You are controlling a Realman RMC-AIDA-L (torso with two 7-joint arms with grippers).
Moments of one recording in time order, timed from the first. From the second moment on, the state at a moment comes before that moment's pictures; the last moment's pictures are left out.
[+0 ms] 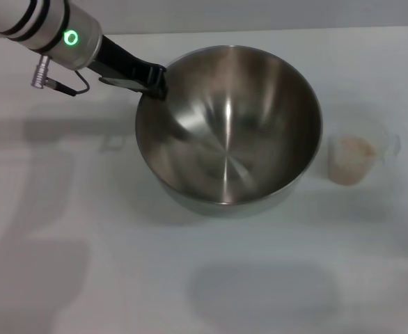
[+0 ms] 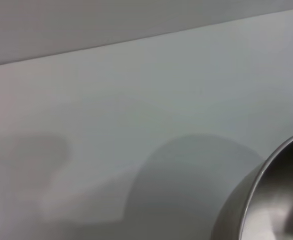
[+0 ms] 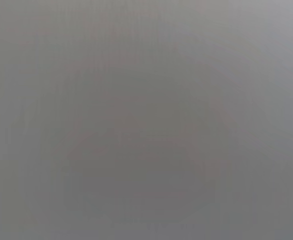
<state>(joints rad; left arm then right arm) -0.96 -2.06 -2.09 -0.88 2.56 -1.32 0.42 0.55 2.07 0.81 0.06 -1.85 -1.59 0.11</state>
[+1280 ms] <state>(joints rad) -0.97 -2.07 -1.98 -0.81 2.55 -1.20 0.41 0.54 2.07 0.81 0.06 -1.85 -1.61 0.11</state>
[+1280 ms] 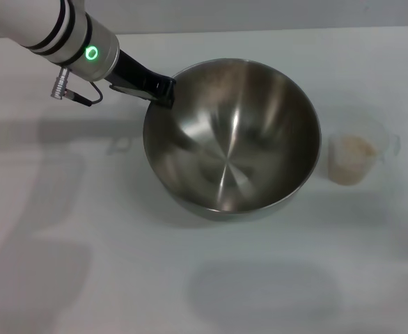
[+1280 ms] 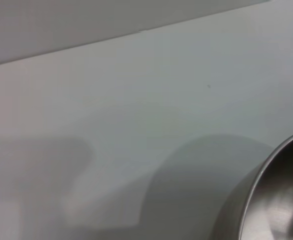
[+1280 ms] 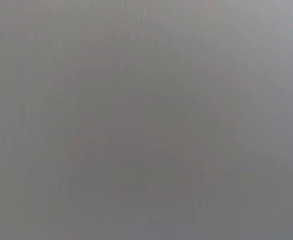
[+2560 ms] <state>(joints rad) -0.94 -2.06 -2.02 -0.87 2.55 -1.15 0.42 0.54 2.07 0.81 0.06 -1.85 -1.62 0.11</state>
